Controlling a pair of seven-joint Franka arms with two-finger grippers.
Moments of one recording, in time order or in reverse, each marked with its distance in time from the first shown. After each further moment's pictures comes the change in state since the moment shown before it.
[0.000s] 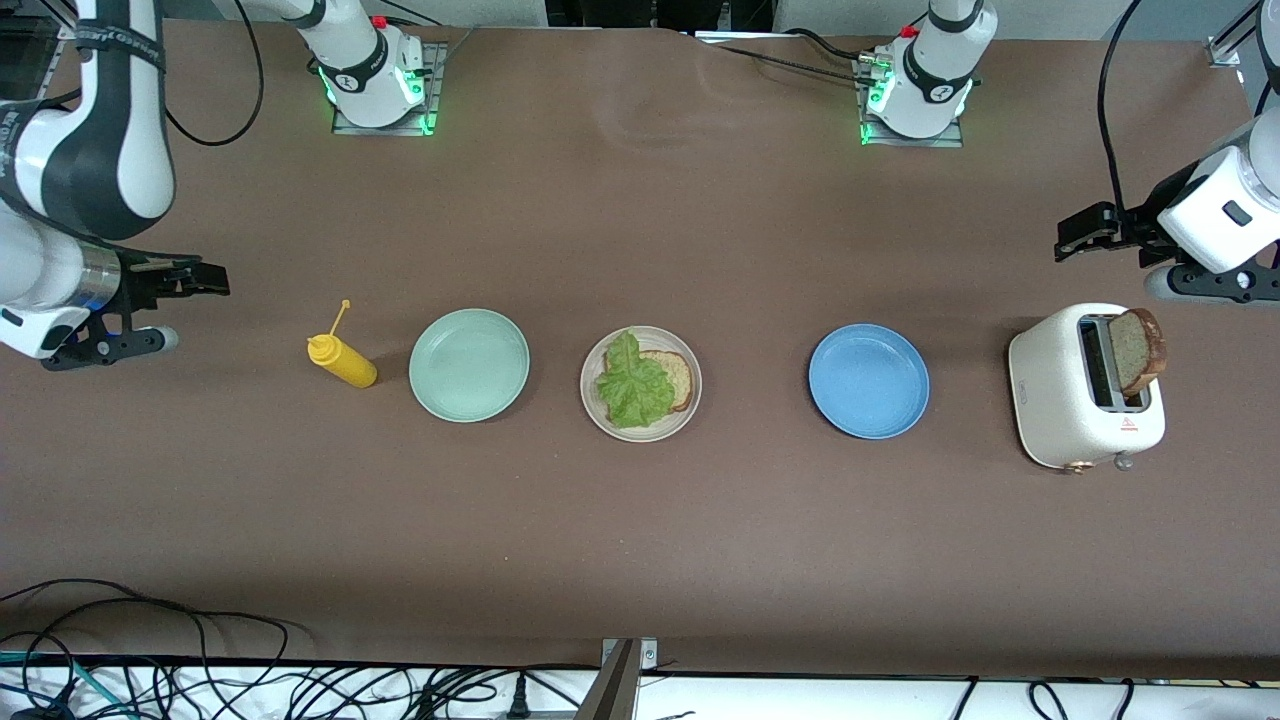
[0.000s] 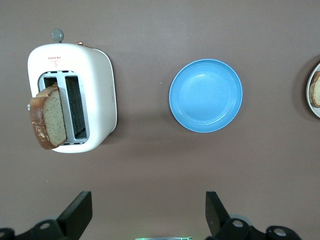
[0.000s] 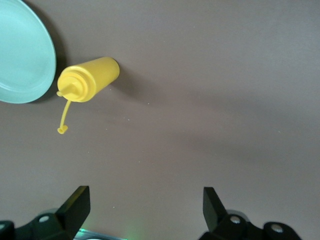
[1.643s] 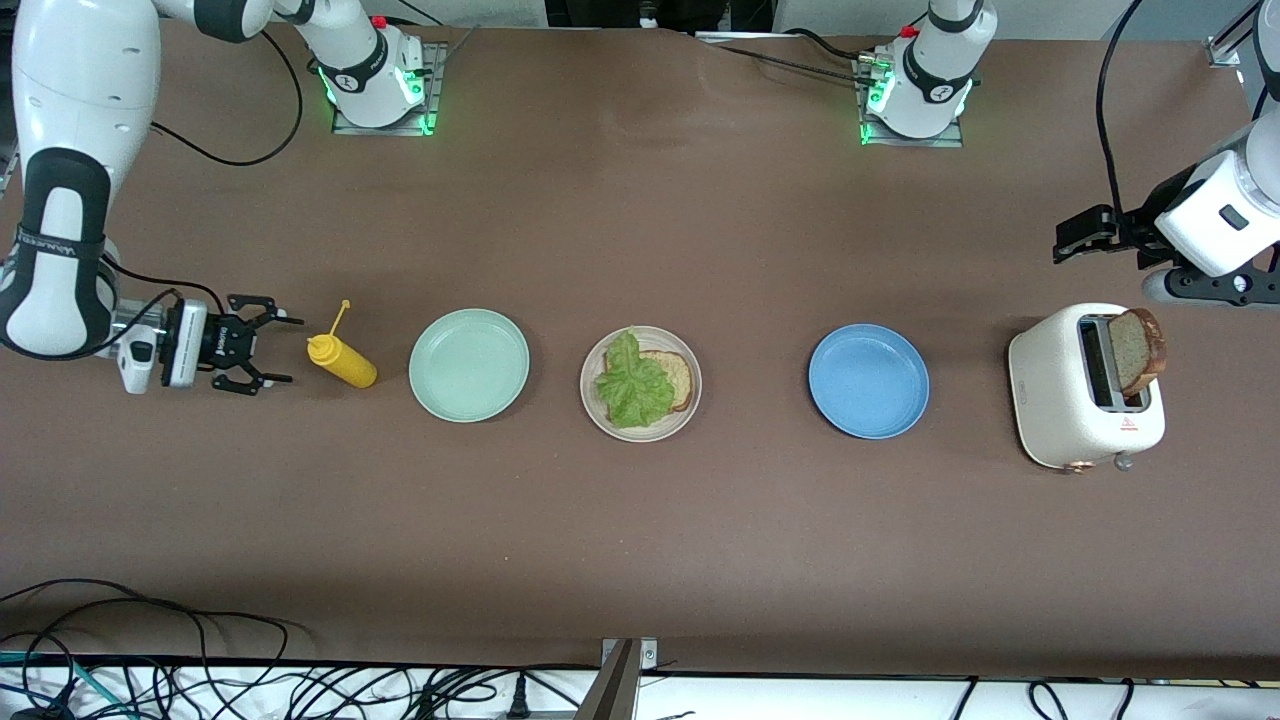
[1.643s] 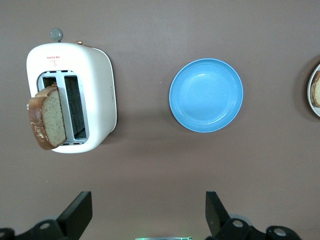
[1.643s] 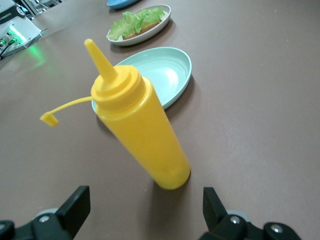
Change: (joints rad) left arm 0.000 0.005 0.000 0.000 0.000 0.001 0.000; right arm -0.320 0.454 0.085 -0.085 1.047 -0.130 -1.716
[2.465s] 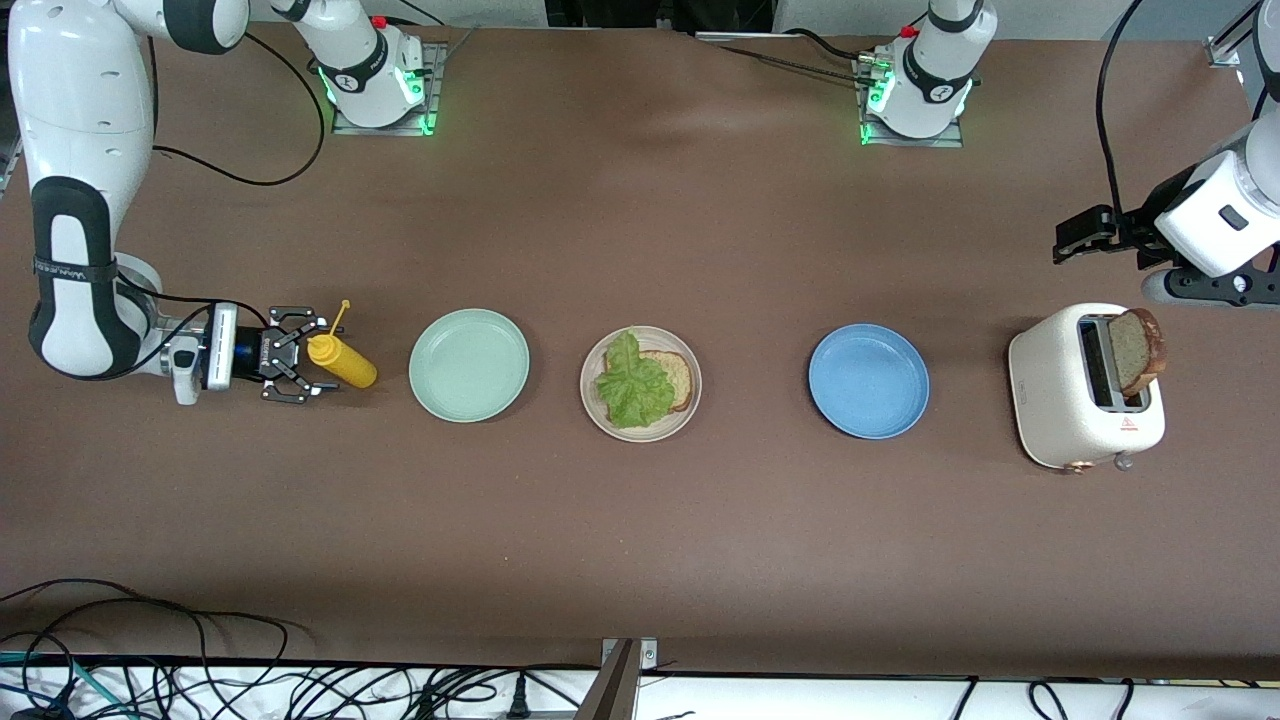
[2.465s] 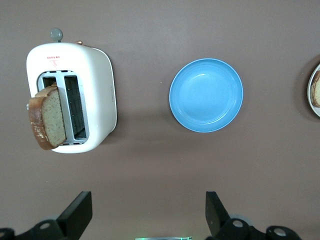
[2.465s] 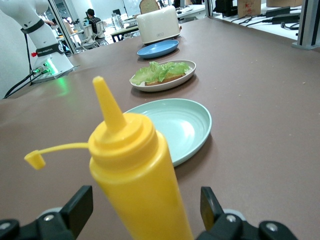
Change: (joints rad) left arm 0.000 0.000 0.000 0.000 0.000 0.000 0.000; right arm -0.196 0.010 0.266 0.036 0.044 -0.052 -0.139
